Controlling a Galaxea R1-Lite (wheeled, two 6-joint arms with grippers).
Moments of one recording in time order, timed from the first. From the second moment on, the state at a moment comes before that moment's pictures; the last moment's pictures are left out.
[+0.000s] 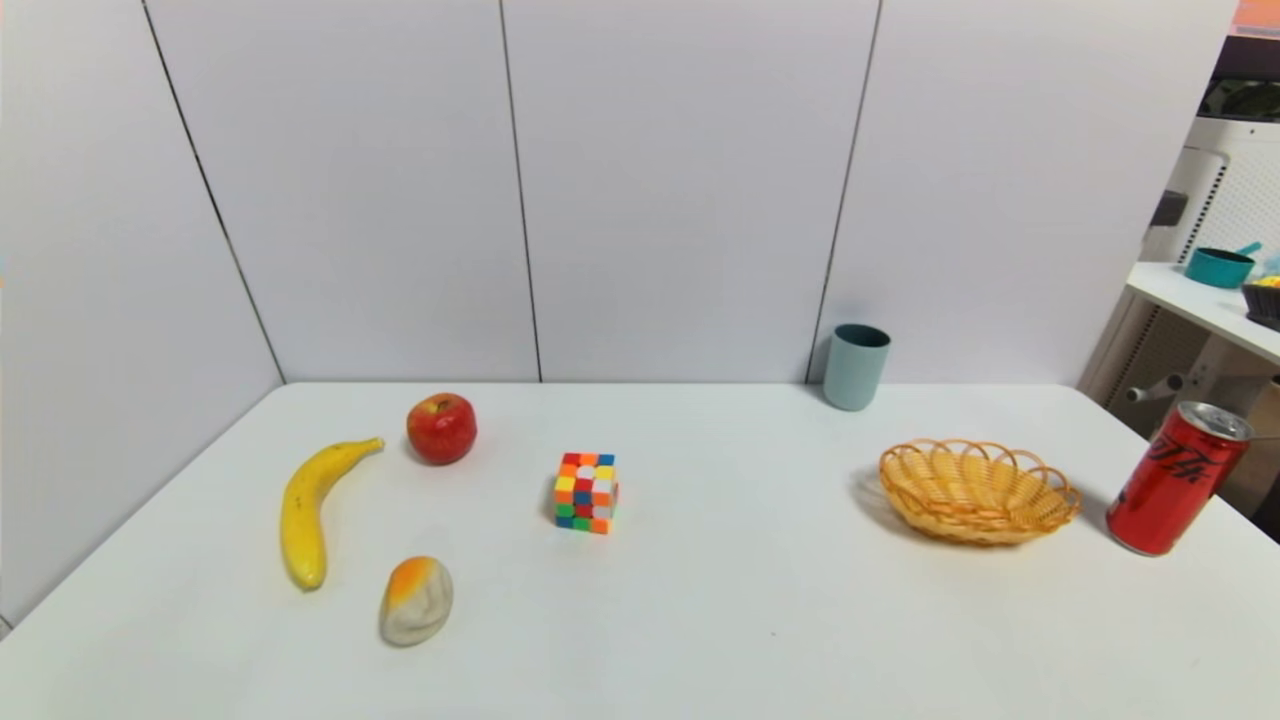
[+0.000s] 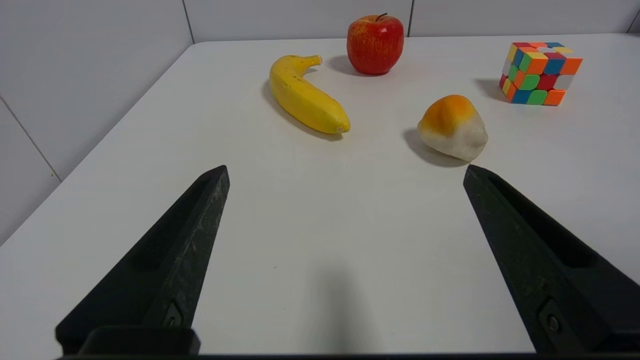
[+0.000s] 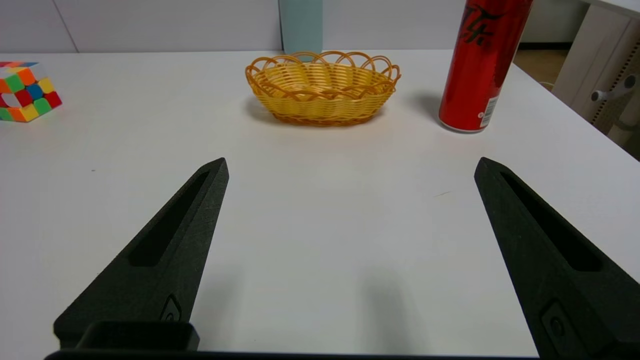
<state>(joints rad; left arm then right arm) -0.01 0.00 0.00 0.00 0.00 -0.01 0.00 0.00 0.00 0.01 0.00 0.01</state>
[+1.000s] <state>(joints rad) -0.01 0.00 0.00 0.00 0.00 -0.01 0.00 0.40 -0.41 -0.11 0.01 -0.07</state>
